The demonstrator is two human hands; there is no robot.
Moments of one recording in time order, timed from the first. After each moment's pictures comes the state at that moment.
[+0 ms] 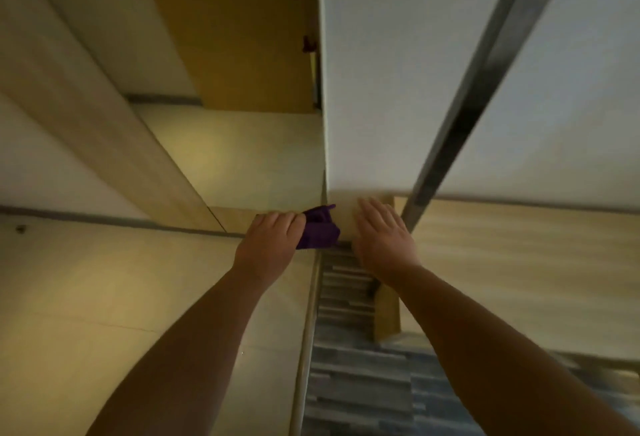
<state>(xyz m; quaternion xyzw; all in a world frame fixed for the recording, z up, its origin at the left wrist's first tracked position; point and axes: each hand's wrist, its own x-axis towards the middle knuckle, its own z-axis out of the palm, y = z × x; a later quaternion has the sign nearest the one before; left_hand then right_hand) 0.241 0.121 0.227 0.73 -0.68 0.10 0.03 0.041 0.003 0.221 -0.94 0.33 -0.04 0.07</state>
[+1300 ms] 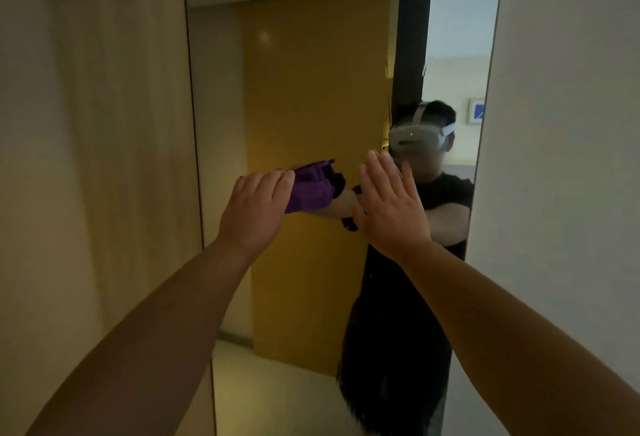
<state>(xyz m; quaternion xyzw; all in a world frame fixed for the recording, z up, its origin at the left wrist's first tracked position) 0.574 -0.017 0.719 0.68 -0.50 0.51 0.17 0.396 -0.182 0.717 -0.83 0.22 -0.40 -0.31</state>
